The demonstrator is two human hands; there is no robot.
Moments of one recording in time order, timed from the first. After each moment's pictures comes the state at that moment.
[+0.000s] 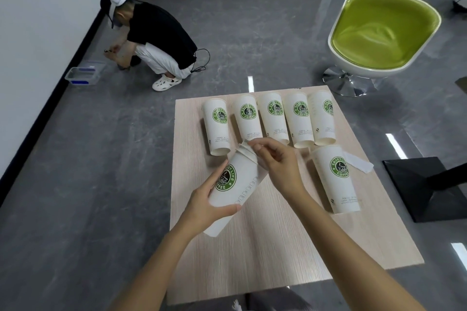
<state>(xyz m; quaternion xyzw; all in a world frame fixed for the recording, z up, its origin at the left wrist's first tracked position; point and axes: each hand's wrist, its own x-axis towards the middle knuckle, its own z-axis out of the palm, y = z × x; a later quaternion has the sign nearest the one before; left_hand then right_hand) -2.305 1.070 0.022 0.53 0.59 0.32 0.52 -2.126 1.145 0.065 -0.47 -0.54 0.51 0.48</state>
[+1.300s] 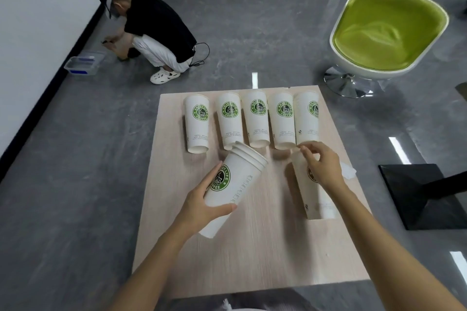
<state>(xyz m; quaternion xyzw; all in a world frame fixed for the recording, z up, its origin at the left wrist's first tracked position) -2.238 1.079 0.011 0.48 0.62 0.33 0.53 -1.955 1.203 0.014 -0.63 -0.64 0.30 0.32</state>
